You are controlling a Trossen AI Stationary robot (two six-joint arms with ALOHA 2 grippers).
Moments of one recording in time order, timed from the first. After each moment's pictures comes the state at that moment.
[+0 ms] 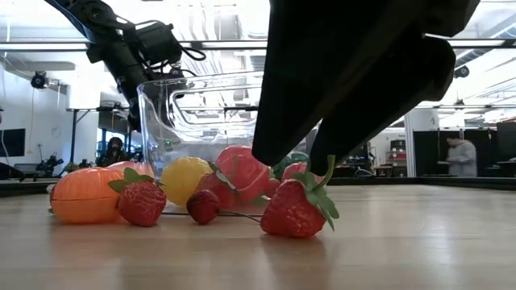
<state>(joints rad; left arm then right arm) 0.42 1.22 0.73 -0.45 0.05 -0.16 0.64 2.28 1.83 -0.82 0.44 1.19</state>
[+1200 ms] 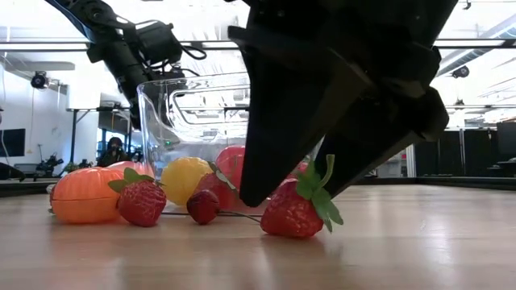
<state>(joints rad) 0.42 1.22 0.73 -0.45 0.05 -0.09 0.61 2.28 1.74 -0.73 0.45 1.30</state>
